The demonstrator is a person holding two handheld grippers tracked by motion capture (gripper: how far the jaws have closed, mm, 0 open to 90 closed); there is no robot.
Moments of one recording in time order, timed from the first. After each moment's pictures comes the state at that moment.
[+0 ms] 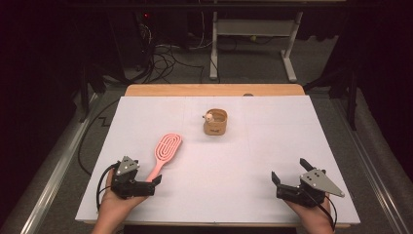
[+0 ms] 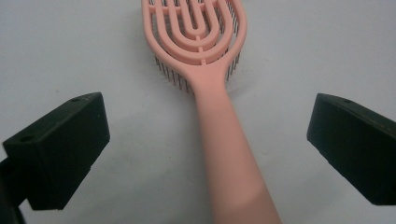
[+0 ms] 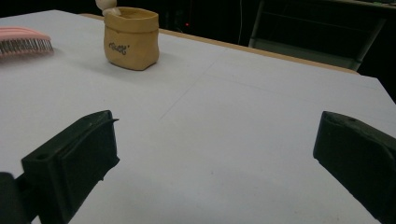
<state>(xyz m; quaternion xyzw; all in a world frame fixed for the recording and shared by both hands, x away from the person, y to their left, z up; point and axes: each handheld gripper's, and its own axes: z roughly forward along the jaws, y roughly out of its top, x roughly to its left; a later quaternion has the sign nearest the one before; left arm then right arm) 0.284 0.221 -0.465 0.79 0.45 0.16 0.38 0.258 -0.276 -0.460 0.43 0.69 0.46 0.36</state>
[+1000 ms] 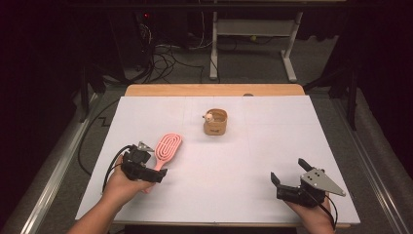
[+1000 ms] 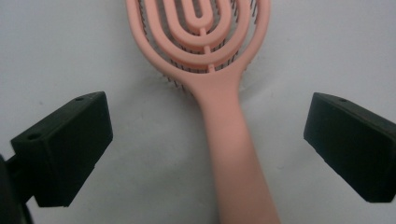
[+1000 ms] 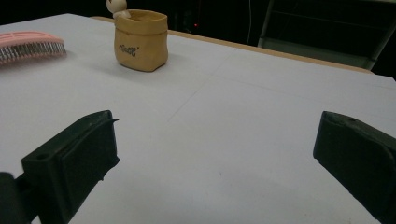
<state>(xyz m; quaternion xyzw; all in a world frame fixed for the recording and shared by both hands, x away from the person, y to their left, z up) 0.334 0.199 -0.448 0.85 0.46 0.11 0.23 0.258 -0.278 -0.459 0.42 0.70 0.47 0.34</state>
